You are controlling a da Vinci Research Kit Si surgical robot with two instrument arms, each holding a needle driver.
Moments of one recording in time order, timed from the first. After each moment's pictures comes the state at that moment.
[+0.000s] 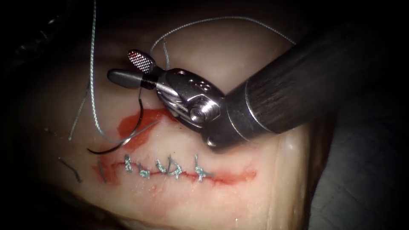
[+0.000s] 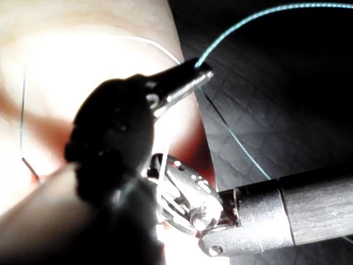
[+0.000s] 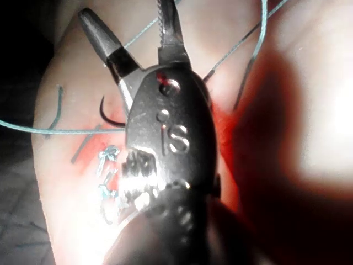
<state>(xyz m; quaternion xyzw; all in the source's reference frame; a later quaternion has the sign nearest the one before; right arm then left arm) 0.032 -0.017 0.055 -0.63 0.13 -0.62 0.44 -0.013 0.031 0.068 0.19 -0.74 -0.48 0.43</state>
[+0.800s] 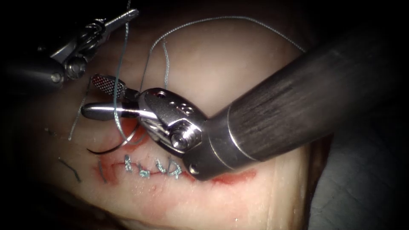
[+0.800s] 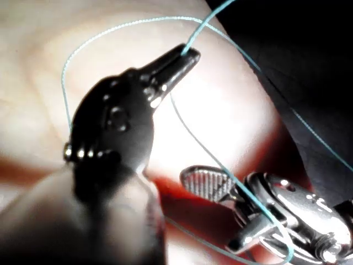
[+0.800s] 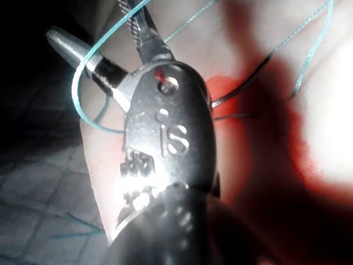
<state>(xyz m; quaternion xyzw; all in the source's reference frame) 0.034 -0.020 0.053 -0.71 0.24 -0.55 0.38 -0.015 0.027 0.080 0.16 -0.69 -0.48 0.52</state>
